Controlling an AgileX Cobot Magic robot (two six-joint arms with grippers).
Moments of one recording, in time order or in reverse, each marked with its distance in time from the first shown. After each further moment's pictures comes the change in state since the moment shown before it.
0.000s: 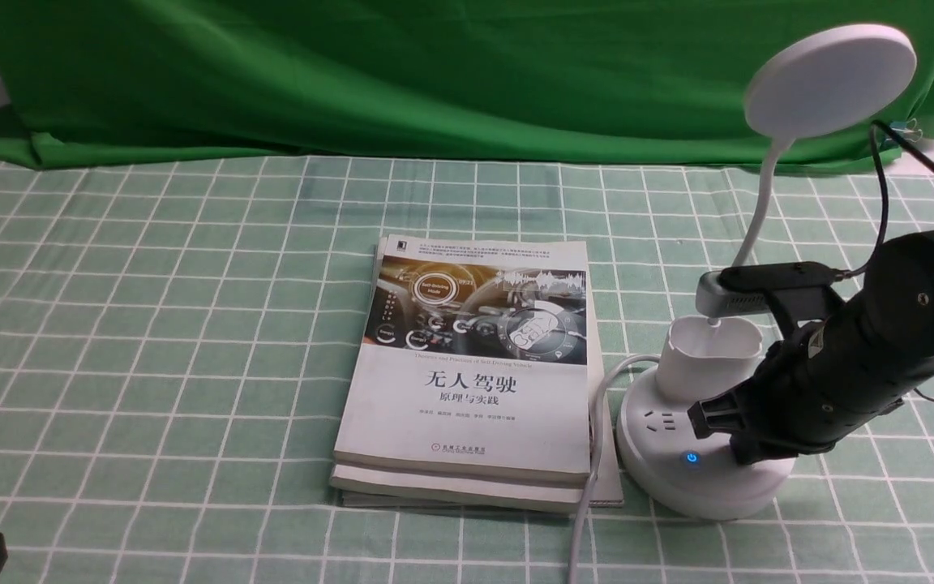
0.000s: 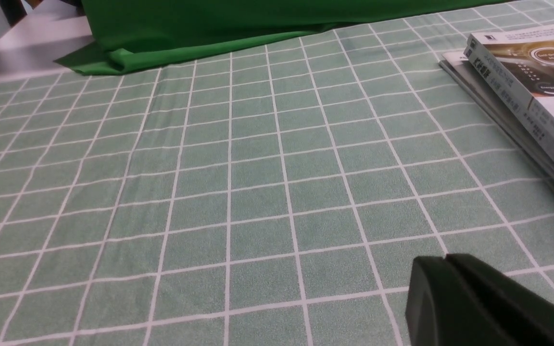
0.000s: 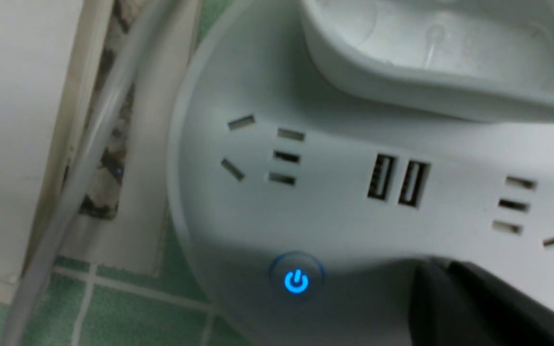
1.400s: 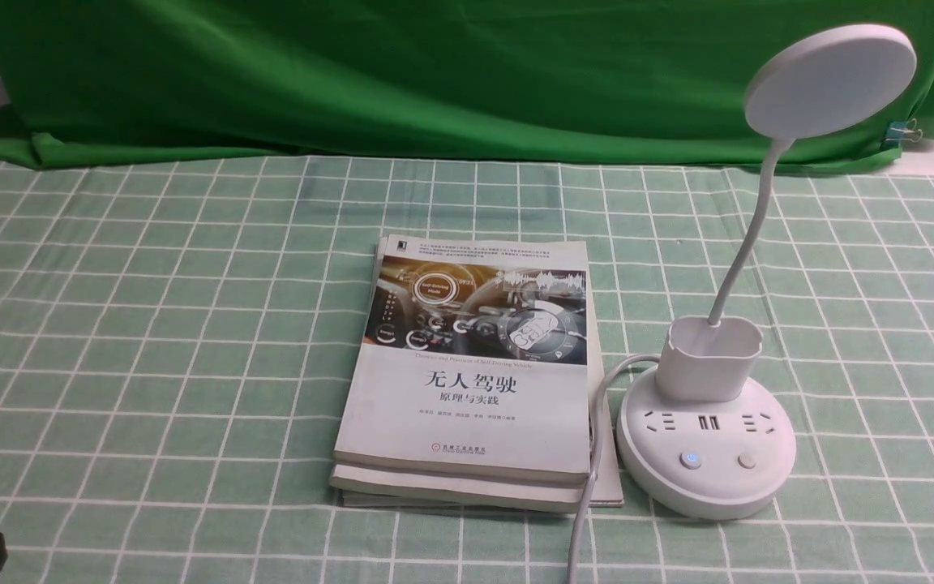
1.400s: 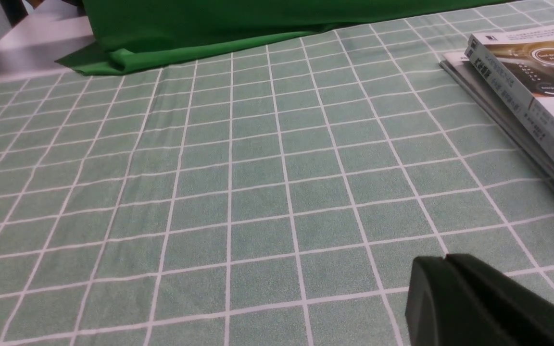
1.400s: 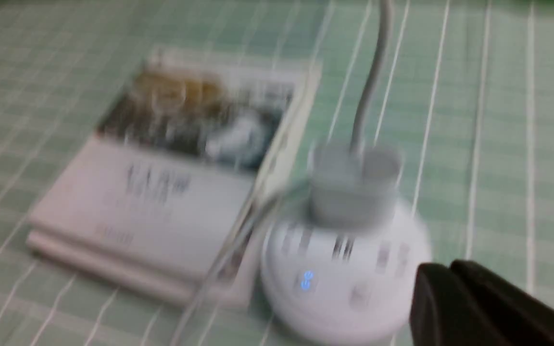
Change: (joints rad) right arm -0.012 -1.075 0.423 -0.060 -0.206 0.017; left arm 0.000 0.000 0.000 0.001 0.000 0.000
